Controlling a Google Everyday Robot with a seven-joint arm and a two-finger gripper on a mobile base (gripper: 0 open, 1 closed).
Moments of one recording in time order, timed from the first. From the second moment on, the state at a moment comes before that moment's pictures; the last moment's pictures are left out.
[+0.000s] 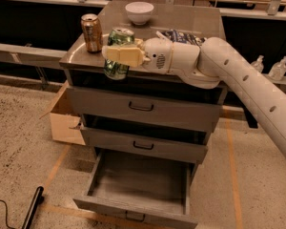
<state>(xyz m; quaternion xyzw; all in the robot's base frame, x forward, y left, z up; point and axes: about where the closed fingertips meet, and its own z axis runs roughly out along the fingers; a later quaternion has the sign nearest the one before) 0.608 0.069 0.963 -0.38 0.54 0.56 0.50</state>
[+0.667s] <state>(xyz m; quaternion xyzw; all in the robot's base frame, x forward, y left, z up) 0.587 0.092 0.955 -0.37 0.54 0.57 0.49</state>
